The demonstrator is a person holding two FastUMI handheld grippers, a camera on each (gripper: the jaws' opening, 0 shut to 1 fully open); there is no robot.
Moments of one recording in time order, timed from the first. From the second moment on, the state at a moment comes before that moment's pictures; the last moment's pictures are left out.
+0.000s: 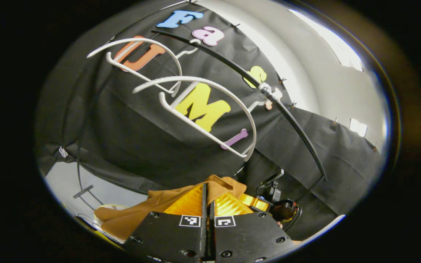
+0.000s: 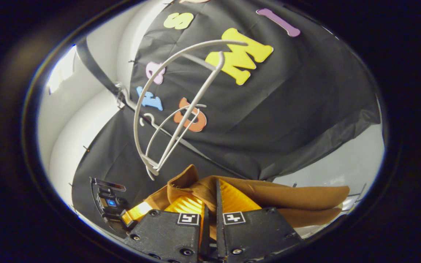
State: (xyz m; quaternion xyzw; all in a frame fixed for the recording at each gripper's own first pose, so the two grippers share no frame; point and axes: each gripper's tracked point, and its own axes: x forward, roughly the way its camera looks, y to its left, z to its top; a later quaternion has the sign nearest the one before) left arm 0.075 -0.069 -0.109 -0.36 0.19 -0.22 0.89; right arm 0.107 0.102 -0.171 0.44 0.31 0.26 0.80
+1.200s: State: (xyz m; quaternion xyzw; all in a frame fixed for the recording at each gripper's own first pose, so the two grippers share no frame) left arm 0.061 -0.063 -0.260 -0.35 0.33 -0.15 0.87; right arm 0.079 0.114 -0.333 0.42 0.47 0.17 0.76
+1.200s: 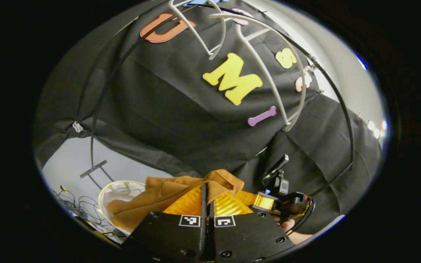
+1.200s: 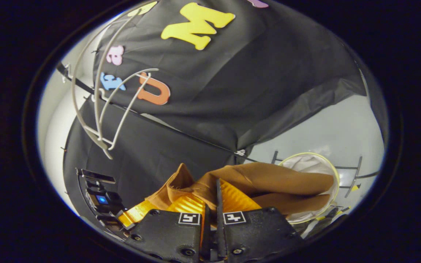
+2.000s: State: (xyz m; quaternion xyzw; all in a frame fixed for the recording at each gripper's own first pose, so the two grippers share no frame) left arm 0.033 -0.076 -0.364 -0.24 0.50 -0.08 0.83; right arm 0.051 0.071 -0.415 0.31 0.56 0.05 0.76
